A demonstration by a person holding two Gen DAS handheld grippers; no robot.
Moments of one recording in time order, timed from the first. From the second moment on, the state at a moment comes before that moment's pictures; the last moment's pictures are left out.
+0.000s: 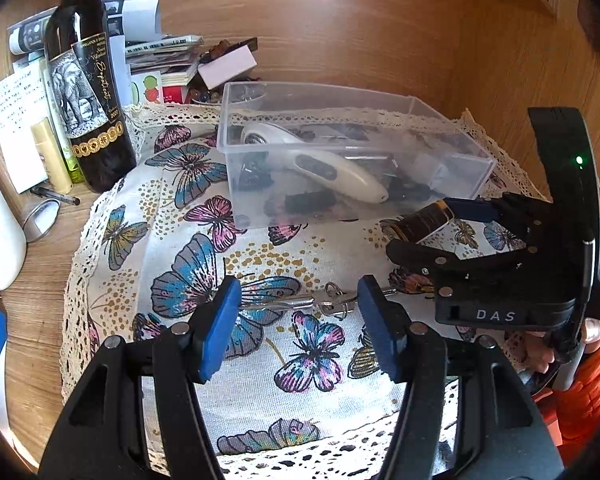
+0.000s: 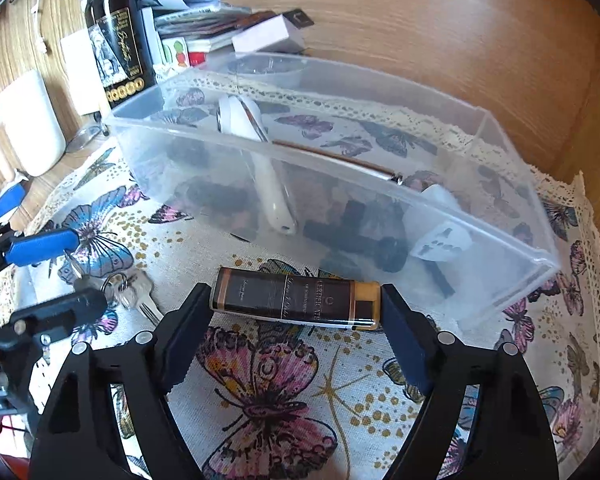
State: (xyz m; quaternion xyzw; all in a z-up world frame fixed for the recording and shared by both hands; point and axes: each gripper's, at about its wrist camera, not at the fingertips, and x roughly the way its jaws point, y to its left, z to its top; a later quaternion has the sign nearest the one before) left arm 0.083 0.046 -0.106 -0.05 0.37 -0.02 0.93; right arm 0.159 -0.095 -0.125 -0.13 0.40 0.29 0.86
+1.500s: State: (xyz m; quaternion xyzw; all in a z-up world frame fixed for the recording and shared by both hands) left arm 0.167 0.058 -0.030 -0.07 0.28 -0.02 0.96; right arm 0.209 -0.116 -0.061 -0.07 0.31 0.25 0.91
